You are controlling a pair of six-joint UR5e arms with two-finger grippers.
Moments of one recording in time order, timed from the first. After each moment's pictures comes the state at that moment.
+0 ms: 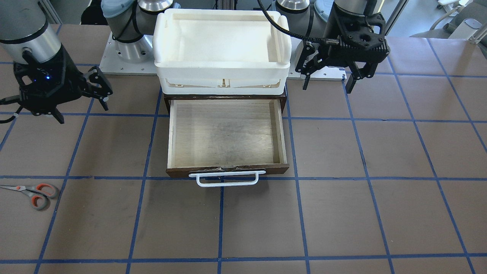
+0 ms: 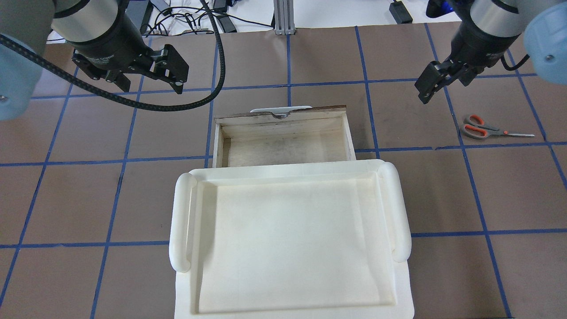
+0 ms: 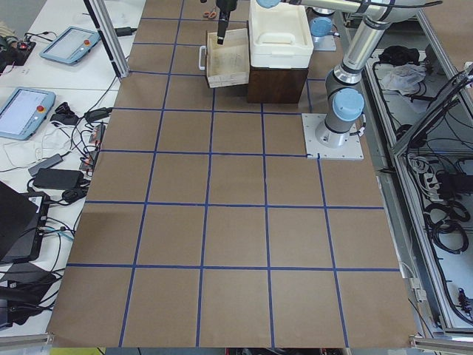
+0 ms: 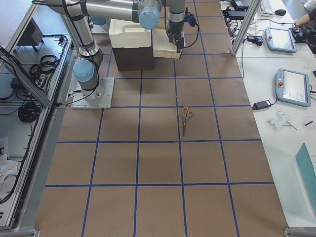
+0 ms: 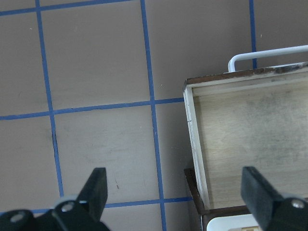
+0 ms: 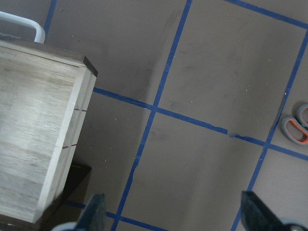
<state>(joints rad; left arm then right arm) -1.63 -1.52 -1.55 -1.48 1.59 0.03 1.43 -1.56 1.62 -1.69 -1.55 -0.58</state>
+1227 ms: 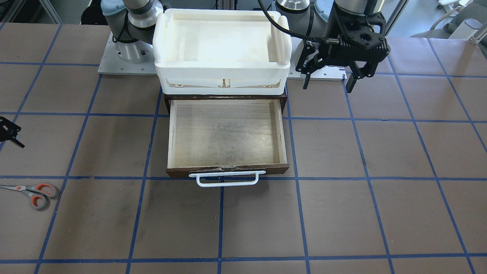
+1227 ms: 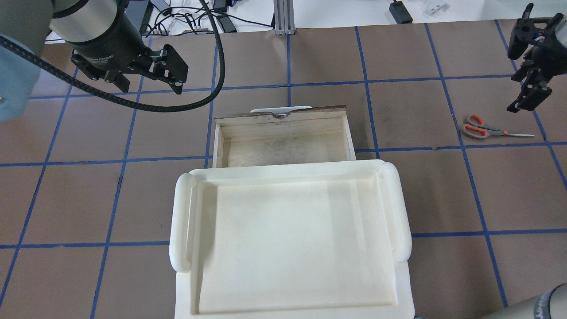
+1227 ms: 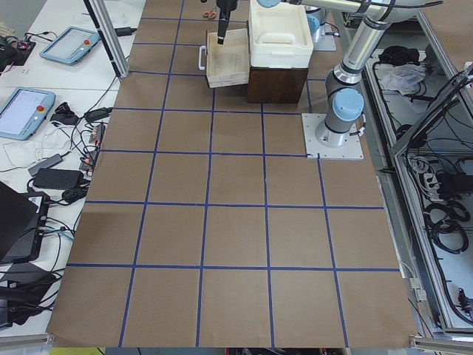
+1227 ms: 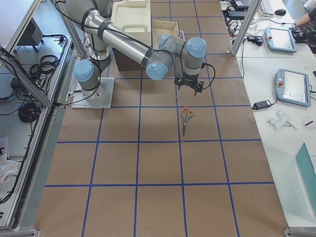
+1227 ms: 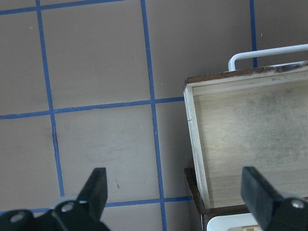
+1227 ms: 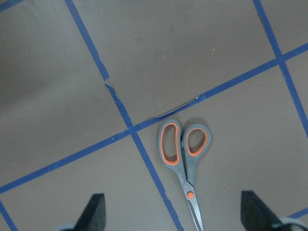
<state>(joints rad) -1.63 -1.51 -1.55 -1.49 1.59 0.03 1.08 -1.27 1.61 -1.92 -1.54 -1.67</state>
